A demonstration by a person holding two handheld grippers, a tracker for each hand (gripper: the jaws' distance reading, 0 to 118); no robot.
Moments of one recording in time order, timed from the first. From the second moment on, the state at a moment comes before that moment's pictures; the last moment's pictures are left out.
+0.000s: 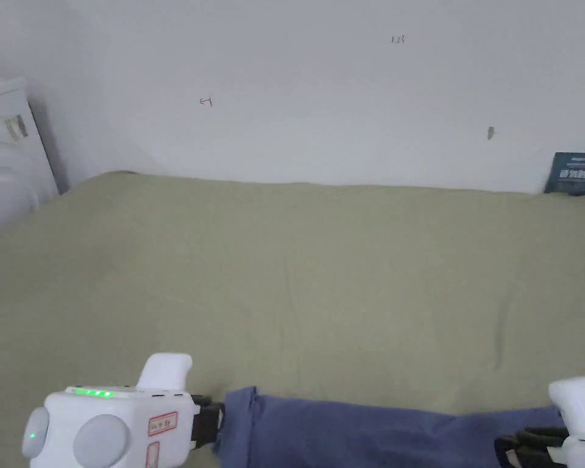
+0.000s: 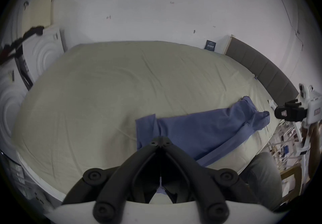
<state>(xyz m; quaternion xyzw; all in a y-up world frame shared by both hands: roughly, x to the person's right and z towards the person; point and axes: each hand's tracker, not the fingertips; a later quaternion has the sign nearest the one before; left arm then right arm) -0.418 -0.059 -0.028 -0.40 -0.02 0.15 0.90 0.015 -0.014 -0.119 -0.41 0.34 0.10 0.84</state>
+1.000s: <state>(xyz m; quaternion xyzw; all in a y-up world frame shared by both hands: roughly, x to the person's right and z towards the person) -0.444 -0.152 -0.074 -0.40 -0.12 0.37 0.83 0.038 -0.025 -0.124 -0.42 0.33 0.03 0.84</state>
